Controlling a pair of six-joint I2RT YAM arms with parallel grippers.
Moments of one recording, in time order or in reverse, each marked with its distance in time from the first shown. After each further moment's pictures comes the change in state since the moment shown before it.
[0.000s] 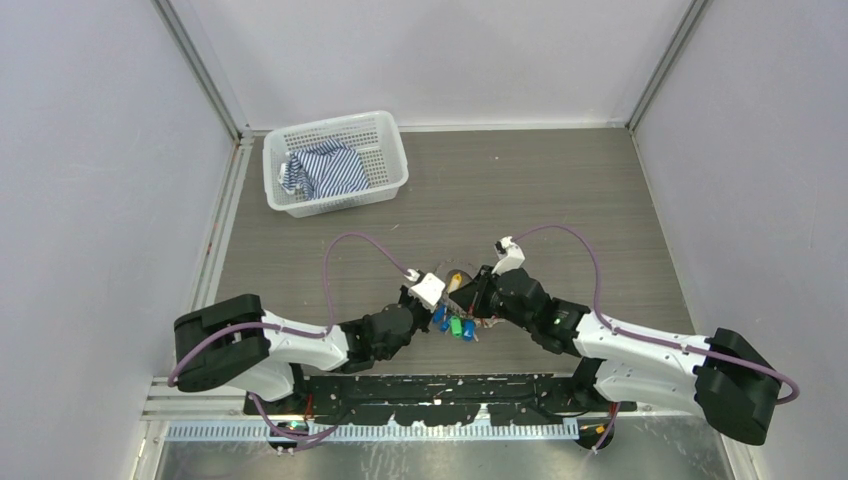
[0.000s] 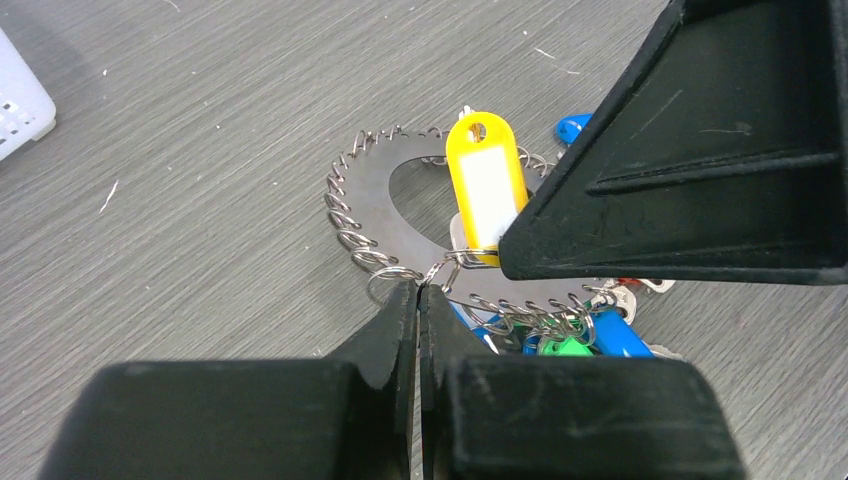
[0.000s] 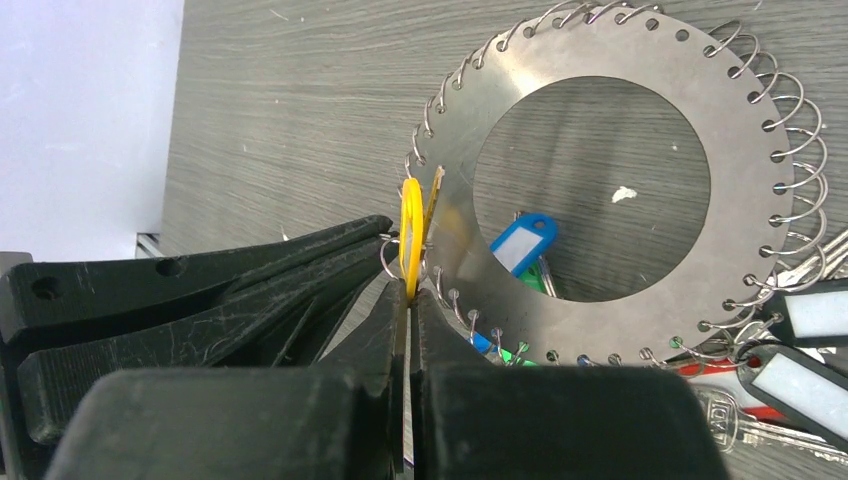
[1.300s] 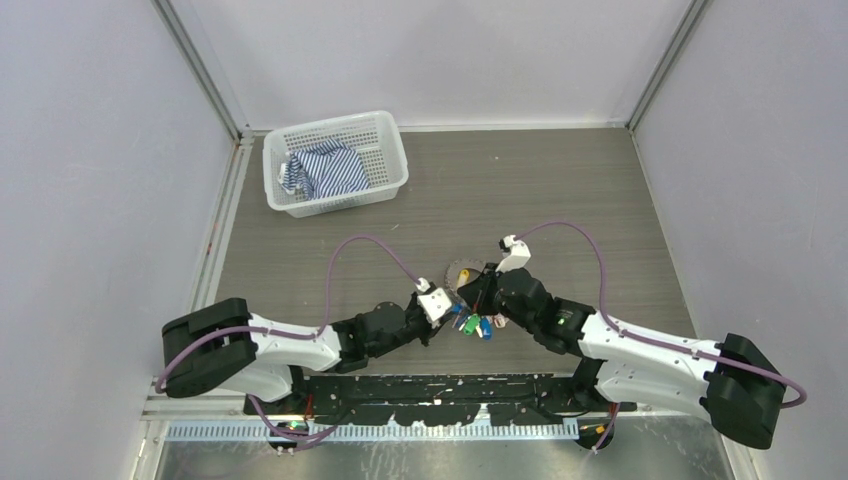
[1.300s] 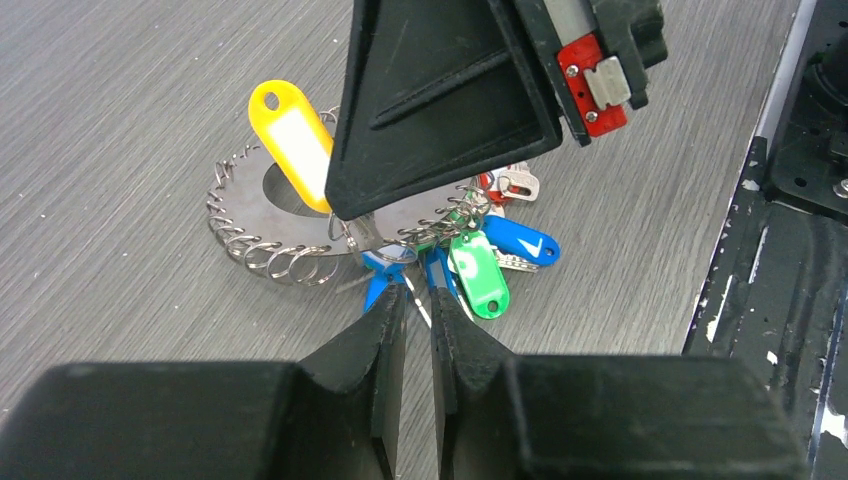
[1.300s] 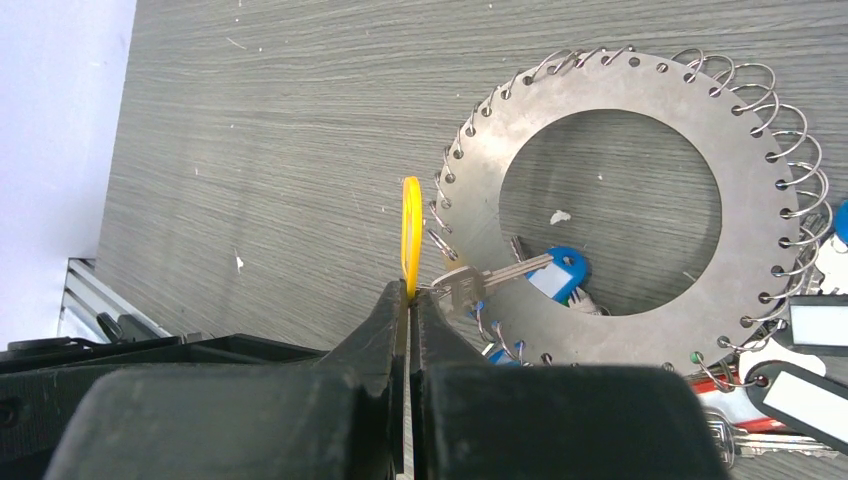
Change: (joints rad) left arm 0.018 -0.066 -0.026 -0.021 0.384 0.076; right arm 0.017 -0.040 0.037 -0.109 0.119 -0.082
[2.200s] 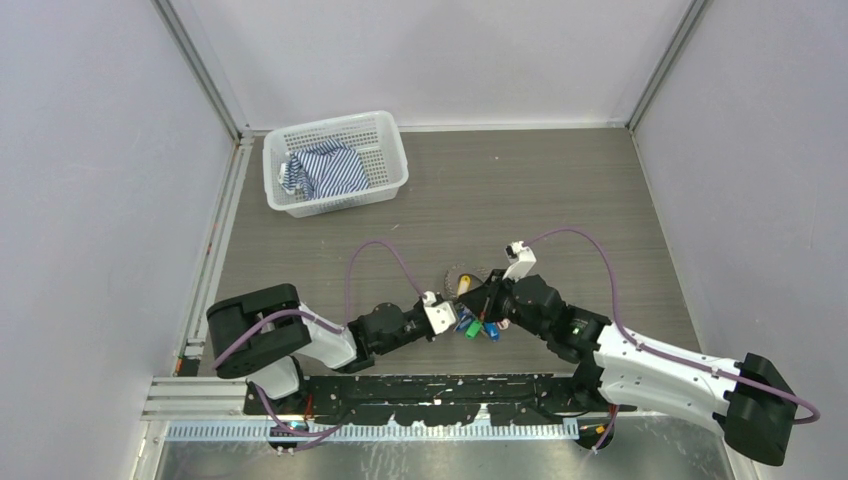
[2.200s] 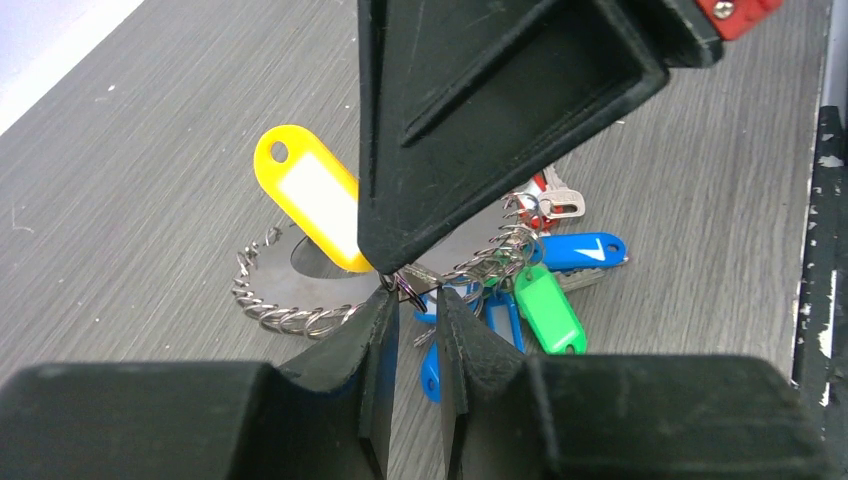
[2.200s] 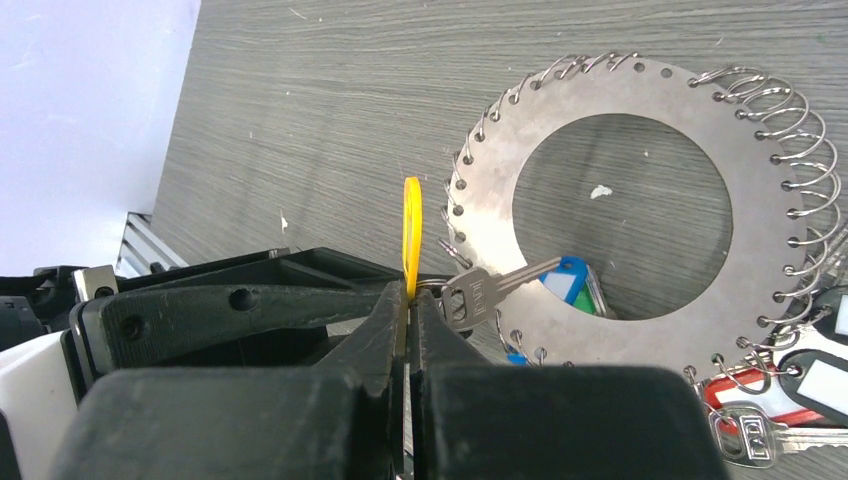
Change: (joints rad) left arm 0.032 0.257 -0.038 0.429 0.111 0.246; right arm 0.000 -0.144 -0.064 -0.001 -0.096 -0.014
